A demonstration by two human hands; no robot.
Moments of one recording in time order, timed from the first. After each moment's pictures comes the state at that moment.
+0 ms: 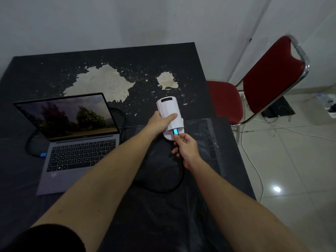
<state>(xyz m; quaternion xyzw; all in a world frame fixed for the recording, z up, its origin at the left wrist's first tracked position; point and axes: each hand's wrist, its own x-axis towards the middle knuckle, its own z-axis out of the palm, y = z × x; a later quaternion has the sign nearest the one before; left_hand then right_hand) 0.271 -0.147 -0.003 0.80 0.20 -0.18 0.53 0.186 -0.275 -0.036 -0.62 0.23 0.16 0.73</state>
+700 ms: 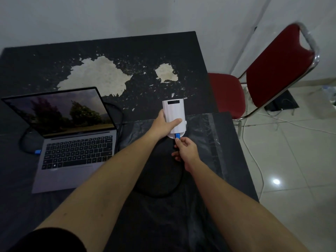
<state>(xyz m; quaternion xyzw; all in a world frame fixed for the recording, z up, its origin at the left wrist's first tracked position) 0.262 -0.162 -0.037 0.82 0.13 -0.18 0.53 0.181 -0.282 -0.073 -0.64 0.28 0.20 0.69</state>
